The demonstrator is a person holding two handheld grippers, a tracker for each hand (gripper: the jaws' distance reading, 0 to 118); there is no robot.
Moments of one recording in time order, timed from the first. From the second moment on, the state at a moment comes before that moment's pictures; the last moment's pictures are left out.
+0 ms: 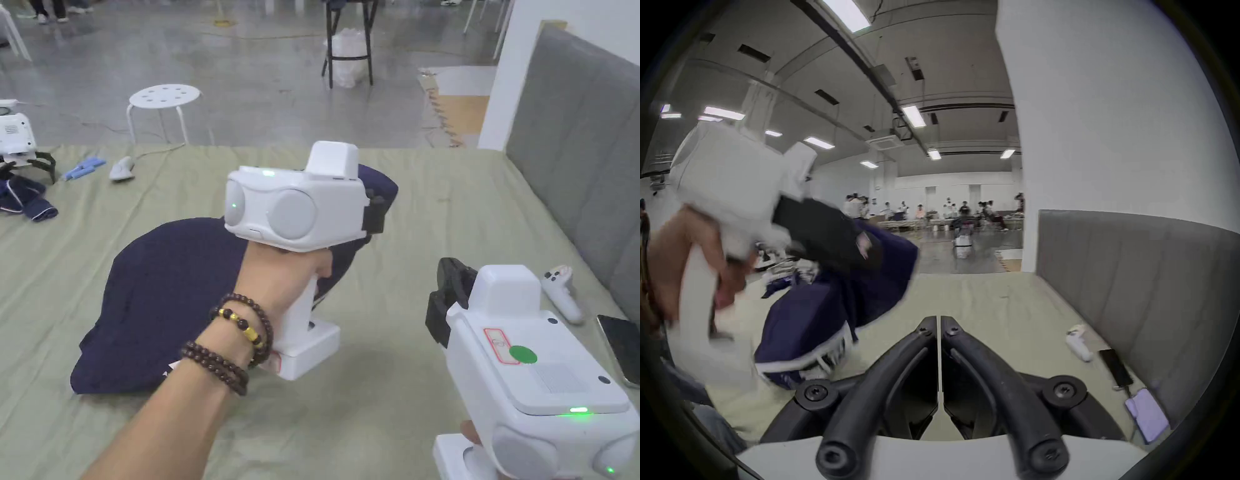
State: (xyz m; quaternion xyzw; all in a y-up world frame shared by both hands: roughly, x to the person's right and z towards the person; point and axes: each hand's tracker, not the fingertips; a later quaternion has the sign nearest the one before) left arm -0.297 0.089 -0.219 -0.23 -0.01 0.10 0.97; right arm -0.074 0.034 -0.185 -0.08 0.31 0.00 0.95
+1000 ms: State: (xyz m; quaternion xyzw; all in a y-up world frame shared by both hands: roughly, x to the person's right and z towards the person) left arm -0.311 -0.013 -0.052 -0.22 0.17 0.16 0.95; right arm -0.022 0.011 -0.213 -0.15 0.27 0.02 0.95
